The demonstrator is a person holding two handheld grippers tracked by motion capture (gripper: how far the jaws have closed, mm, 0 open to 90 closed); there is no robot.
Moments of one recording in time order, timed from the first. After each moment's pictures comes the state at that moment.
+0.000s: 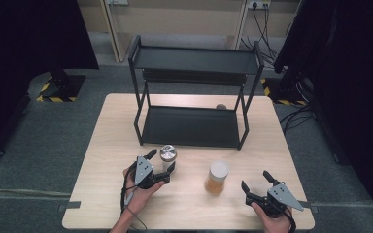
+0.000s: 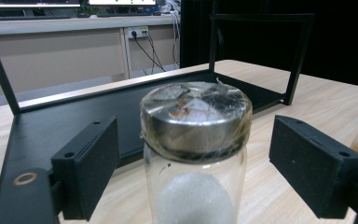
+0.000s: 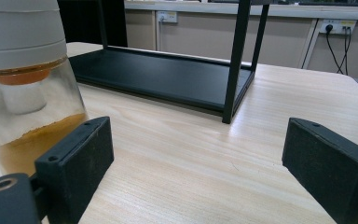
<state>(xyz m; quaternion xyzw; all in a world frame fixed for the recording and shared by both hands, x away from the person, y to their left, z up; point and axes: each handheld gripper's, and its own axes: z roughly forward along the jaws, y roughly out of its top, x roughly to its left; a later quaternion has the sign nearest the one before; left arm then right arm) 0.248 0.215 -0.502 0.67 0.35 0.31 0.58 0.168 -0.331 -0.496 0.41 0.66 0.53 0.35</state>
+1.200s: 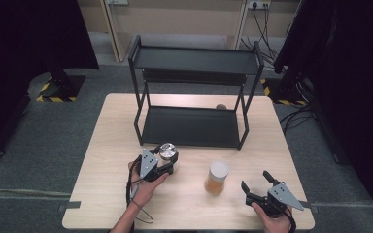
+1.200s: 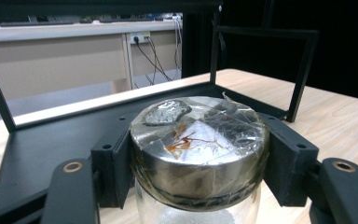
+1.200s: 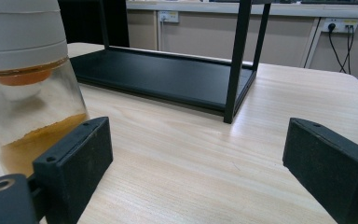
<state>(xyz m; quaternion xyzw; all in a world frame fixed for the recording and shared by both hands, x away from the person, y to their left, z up) 0.255 0.202 -0.484 0.66 0.35 0.32 0.59 0.169 -0.332 -0.496 0.41 0.66 0.53 0.34</state>
